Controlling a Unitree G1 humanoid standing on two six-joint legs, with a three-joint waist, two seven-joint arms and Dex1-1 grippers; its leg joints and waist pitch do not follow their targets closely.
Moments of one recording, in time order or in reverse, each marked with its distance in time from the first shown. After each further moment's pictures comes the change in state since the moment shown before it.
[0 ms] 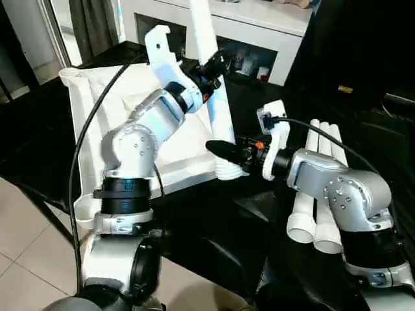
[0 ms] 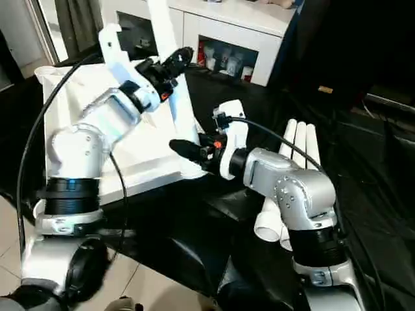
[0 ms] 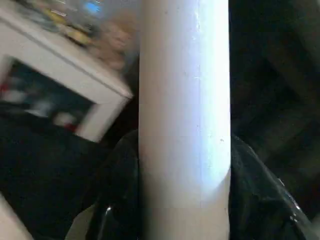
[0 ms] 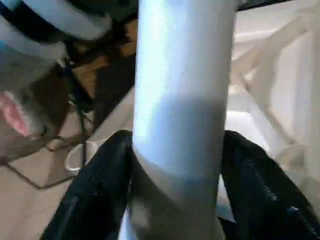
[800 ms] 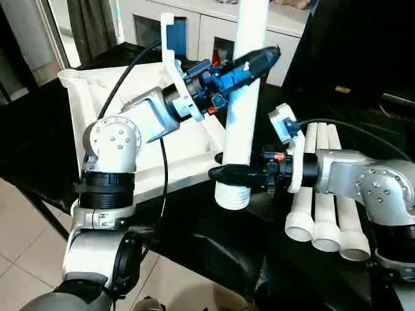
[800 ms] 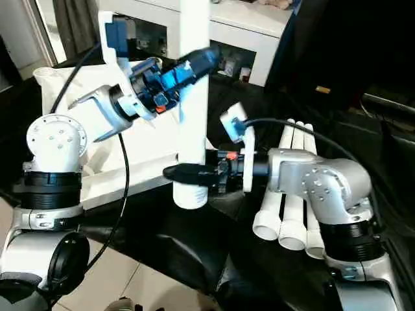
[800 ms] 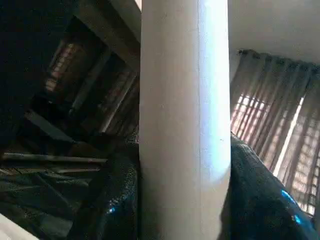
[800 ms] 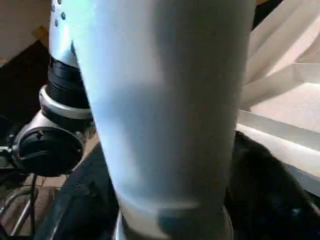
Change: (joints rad) left arm -0.012 0.107 -0.065 -0.033 -0.229 0.139 -0.524; right arm -0.024 -0.175 0.024 -0.045 0.187 0.164 0.327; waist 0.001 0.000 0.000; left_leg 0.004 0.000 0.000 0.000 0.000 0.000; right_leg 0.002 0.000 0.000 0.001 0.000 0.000
